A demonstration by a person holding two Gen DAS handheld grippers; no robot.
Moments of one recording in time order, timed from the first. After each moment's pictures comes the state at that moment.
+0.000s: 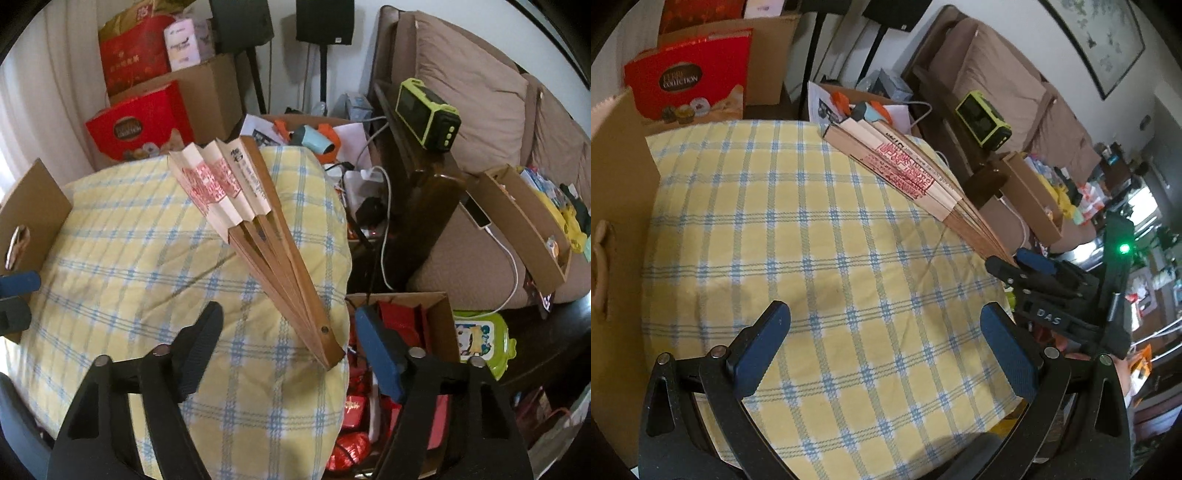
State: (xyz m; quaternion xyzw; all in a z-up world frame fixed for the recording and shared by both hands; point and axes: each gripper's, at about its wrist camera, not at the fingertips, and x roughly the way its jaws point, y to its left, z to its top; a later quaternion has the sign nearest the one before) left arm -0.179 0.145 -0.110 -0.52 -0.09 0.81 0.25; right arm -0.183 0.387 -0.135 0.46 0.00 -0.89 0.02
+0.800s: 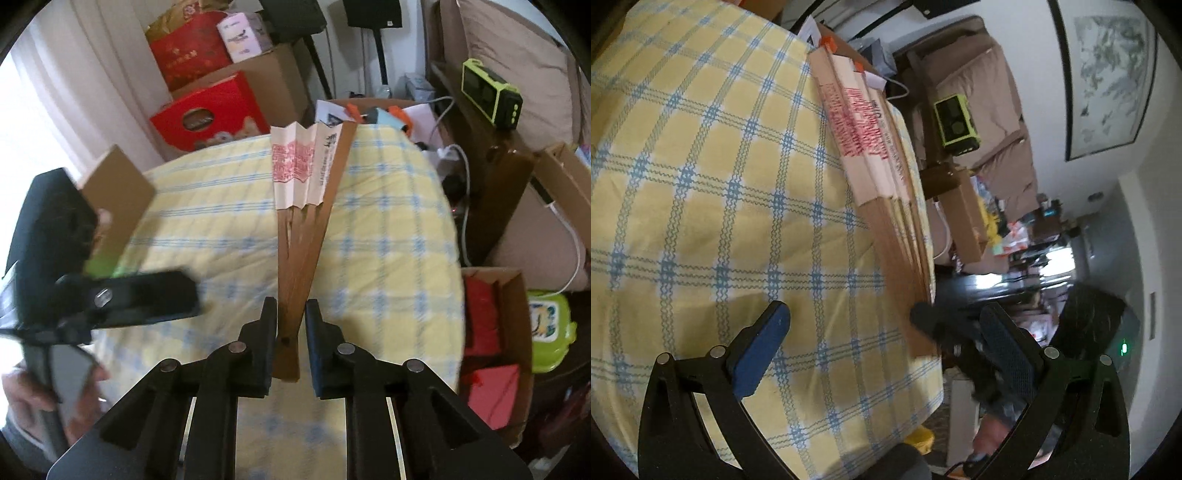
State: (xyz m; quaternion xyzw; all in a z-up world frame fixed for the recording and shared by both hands) left arm -0.194 0.138 -0.170 -0.56 -0.30 0.70 0.33; right arm -0.151 0.332 -0.126 0.47 -0.09 -0.87 0.14
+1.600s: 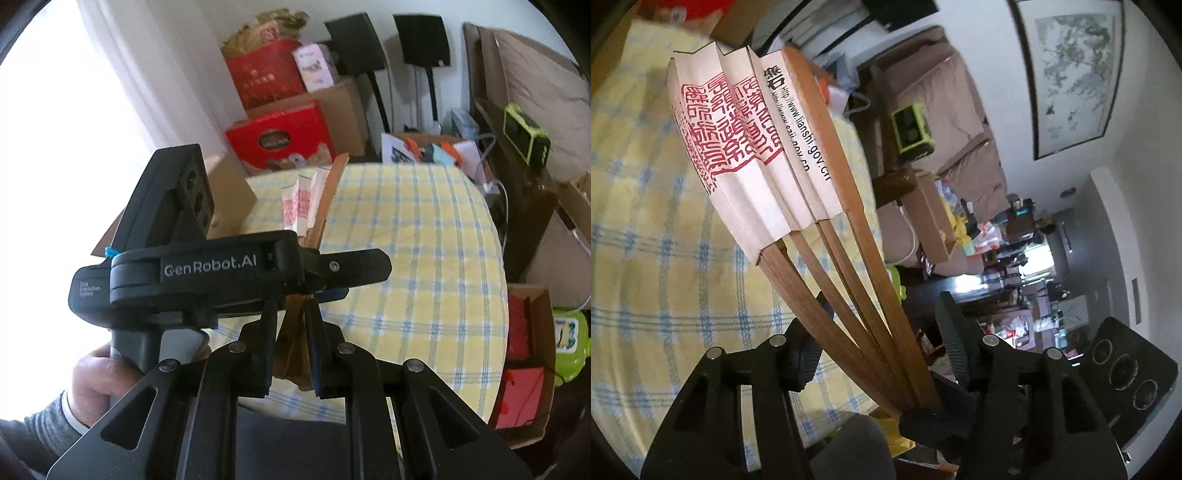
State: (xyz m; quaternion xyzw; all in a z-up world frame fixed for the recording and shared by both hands) left arm -0.157 0.124 -0.114 -0.51 -0.31 0.71 0.37; right arm -0.080 0.262 -0.056 0.41 -0.08 -0.88 0.22
